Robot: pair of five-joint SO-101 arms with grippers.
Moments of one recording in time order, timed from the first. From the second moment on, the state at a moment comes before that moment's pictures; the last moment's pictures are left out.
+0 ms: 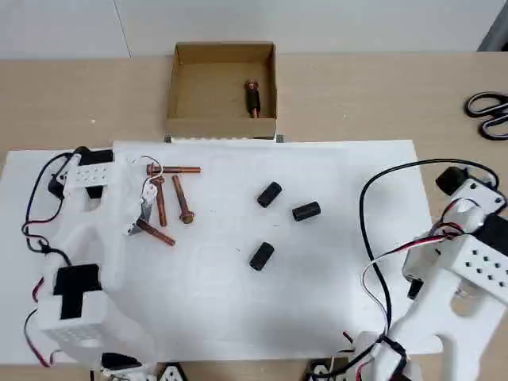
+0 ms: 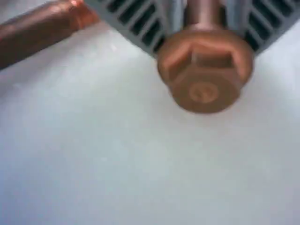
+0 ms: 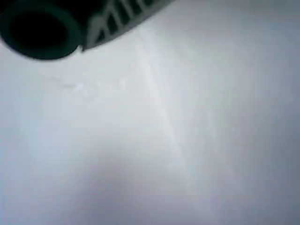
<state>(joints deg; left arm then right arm) -12.6 10.4 15.6 76.2 58.9 31.3 -33.3 29.4 97.5 10.1</state>
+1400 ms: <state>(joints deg) 1.7 -67.4 47.3 58.6 42.9 -14.2 -98.3 63.0 69.5 -1.9</state>
